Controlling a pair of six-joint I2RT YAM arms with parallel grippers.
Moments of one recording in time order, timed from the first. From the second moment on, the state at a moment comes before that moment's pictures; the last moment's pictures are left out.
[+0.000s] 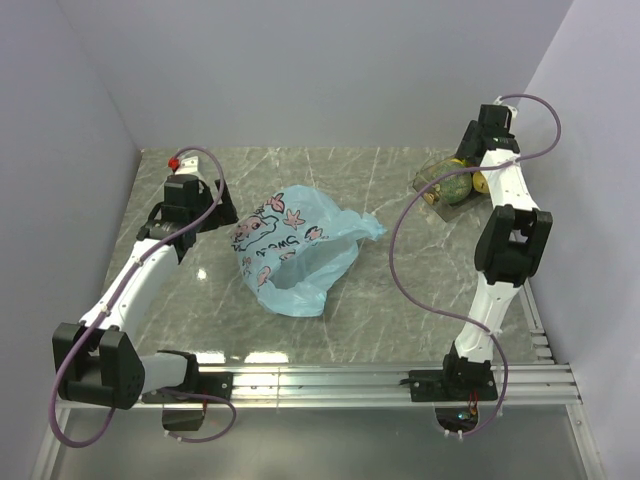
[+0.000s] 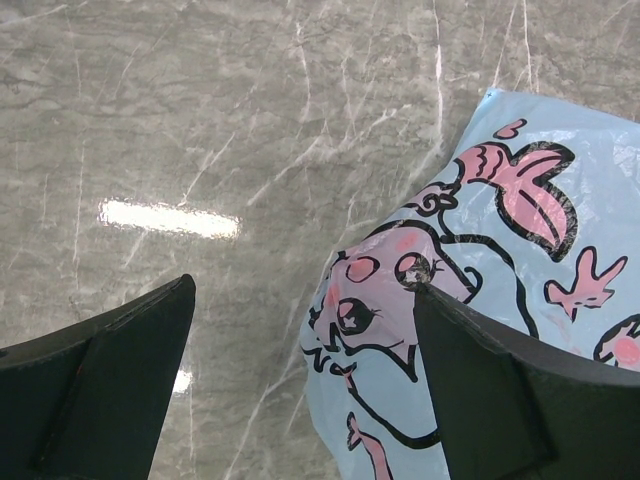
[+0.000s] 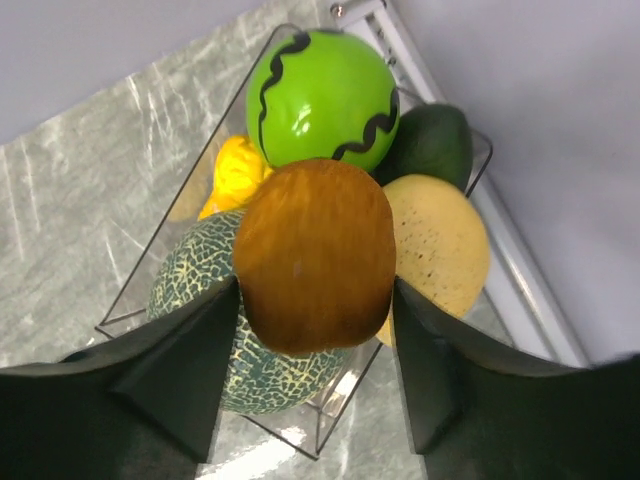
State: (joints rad) left arm -0.15 1.24 0.99 -0.34 -0.08 -0.36; right arm -0.16 2.08 1.91 -0.51 0.27 0.22
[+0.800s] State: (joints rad) left arm -0.15 1.19 0.99 -0.34 -0.08 -0.36; right arm -0.14 1.72 1.79 -0.53 0.18 0.27
